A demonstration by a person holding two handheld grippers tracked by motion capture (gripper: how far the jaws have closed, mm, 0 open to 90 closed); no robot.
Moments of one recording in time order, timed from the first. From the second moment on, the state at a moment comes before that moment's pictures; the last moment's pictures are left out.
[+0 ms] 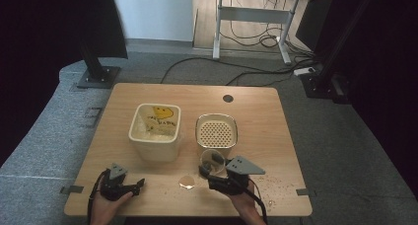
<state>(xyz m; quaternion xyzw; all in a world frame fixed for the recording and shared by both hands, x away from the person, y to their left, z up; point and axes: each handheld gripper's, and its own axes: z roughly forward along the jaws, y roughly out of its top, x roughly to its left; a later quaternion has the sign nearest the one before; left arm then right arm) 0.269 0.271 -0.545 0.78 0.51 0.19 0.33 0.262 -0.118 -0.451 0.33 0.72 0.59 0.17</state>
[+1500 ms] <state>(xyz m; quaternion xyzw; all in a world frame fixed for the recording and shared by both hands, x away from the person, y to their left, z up) 0.270 0.268 -0.546 0.78 0.50 0.19 0.32 0.378 -0.167 -0.367 0.37 0.72 0.49 0.33</state>
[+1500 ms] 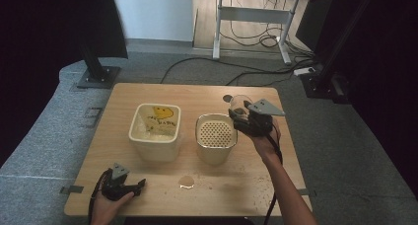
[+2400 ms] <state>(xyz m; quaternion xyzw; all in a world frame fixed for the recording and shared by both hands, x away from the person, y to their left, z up) 0.271 0.269 -0.546 0.79 0.49 0.19 0.31 0.386 -0.104 -0.366 0.13 0.81 0.18 0.54</state>
